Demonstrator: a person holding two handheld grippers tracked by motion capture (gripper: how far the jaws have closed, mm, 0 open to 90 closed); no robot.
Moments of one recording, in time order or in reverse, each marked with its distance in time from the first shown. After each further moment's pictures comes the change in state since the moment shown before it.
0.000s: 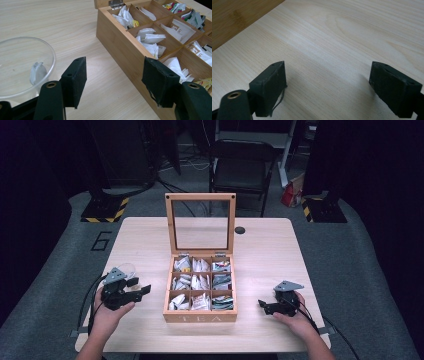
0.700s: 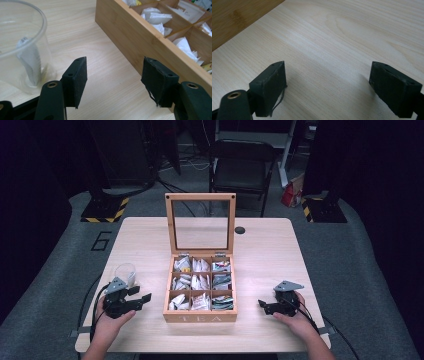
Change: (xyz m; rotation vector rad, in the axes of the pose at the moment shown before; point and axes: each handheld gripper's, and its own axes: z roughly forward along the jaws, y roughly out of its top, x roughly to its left) left arm 0.004 -0.034 0.011 0.023 -0.014 -0.017; right arm 0.000 0.000 0.000 0.001 0.001 -0.001
